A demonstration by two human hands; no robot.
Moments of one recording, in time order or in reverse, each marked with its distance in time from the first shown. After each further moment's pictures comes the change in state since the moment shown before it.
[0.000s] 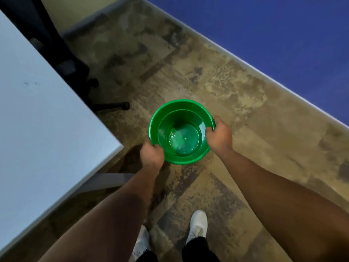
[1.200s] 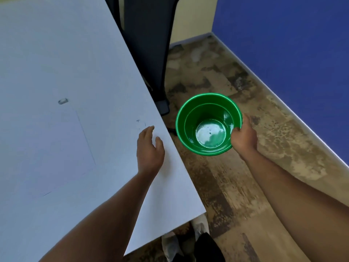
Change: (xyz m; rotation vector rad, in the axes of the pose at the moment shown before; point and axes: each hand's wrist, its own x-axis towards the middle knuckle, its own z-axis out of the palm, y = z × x) left_hand 0.133 0.059 -0.268 -0.012 0.415 0.281; right_hand 0.097 -0.297 0.094 -0.119 -0.075 -0.131
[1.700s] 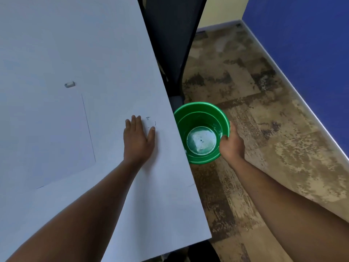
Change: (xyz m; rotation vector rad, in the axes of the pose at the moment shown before) left_hand 0.079 -0.068 -0.008 0.321 -0.062 -0.072; right_hand 0.019 -0.020 0.097 -0.049 -0.246 -0.022
